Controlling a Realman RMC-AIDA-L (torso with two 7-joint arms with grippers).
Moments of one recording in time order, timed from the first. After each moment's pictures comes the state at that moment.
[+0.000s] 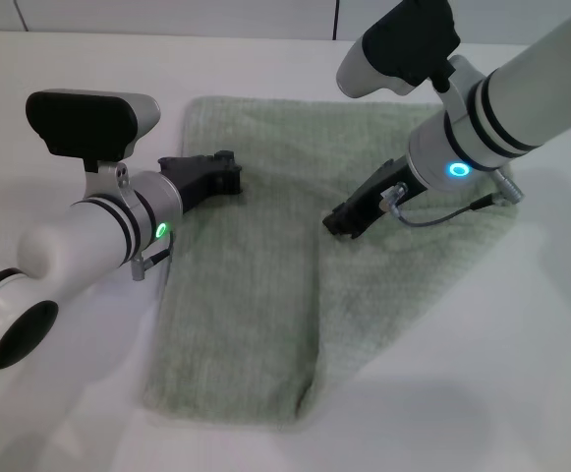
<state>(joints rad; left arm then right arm) -0.49 -2.07 2.07 0.71 -0.30 0.10 -0.48 0.90 2.08 1.56 0.80 -2.32 1.10 -0.66</state>
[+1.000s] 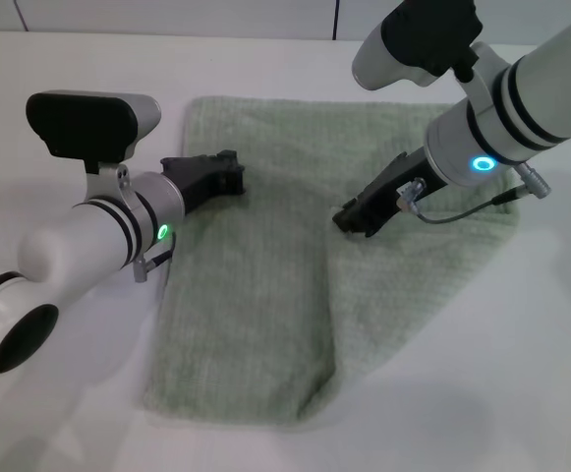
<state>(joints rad) -0.47 -2.07 2.07 0.74 -0.30 0.10 -0.48 0.80 2.07 1.57 1.03 -2.38 1.24 -0.61</state>
